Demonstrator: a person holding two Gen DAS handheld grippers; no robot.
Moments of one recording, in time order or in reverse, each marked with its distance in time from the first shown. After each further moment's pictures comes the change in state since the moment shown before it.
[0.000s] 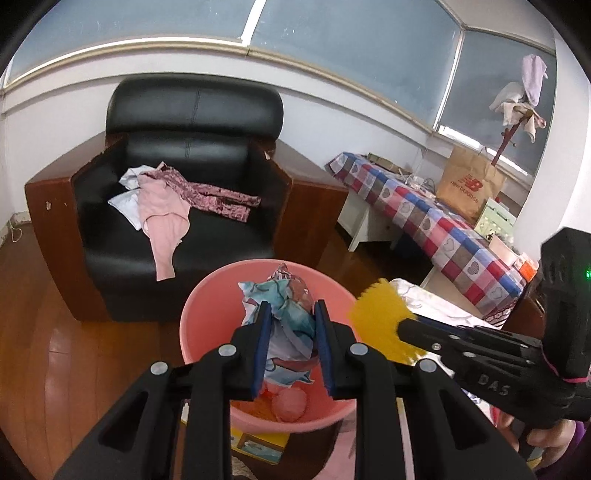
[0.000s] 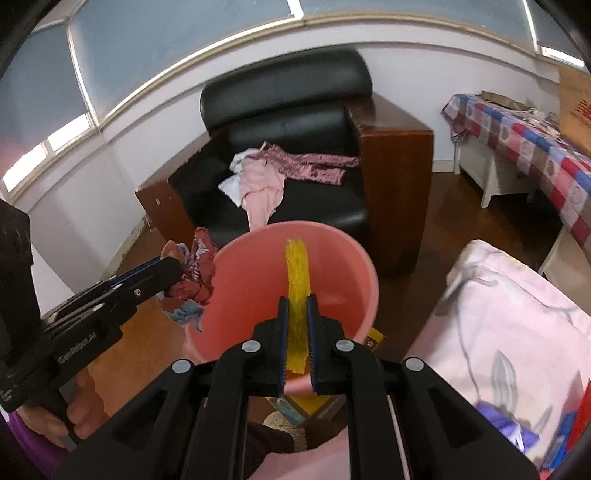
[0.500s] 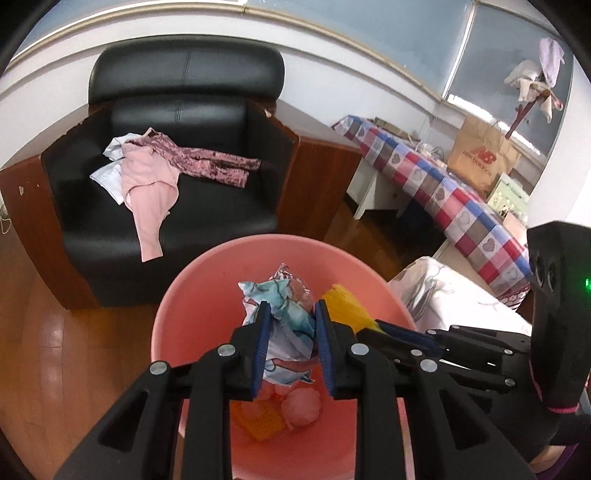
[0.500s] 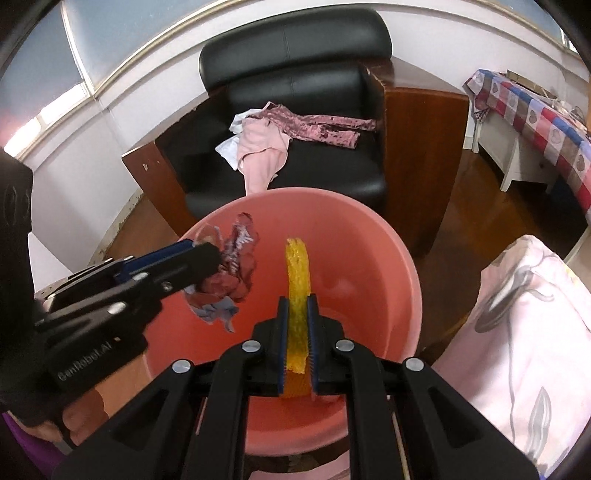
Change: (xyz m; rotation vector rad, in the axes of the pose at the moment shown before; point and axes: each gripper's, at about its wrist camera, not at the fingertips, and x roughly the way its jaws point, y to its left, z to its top) left arm 0.092 0.012 0.005 0.006 0.148 0.007; right arm 0.086 -0.001 0.011 -0.036 0.130 0.014
